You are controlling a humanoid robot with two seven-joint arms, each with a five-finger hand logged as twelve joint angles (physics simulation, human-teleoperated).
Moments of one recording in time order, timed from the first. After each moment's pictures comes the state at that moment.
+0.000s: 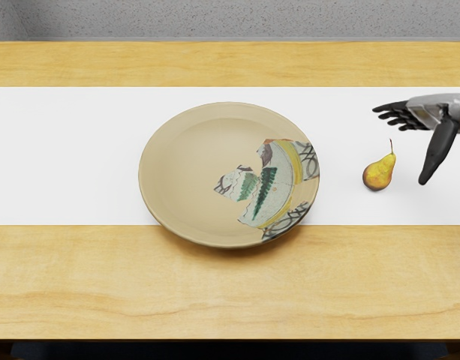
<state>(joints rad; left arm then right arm) -0.13 0.00 -0.08 -0.10 0.31 -0.09 0.28 1.18 -0.91 0.25 1.11 -0.67 0.61 -0.24</state>
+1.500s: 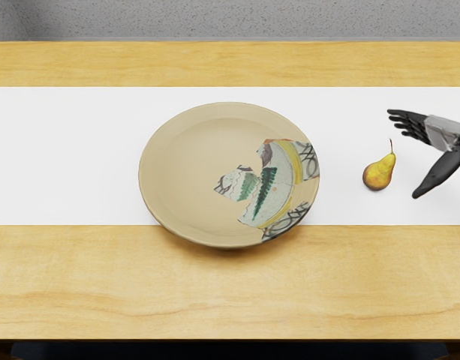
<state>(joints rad) -0.13 0.00 -0.08 -0.10 0.31 -0.09 0.28 0.87 -0.84 0.25 0.86 -0.76 0.42 0.44</state>
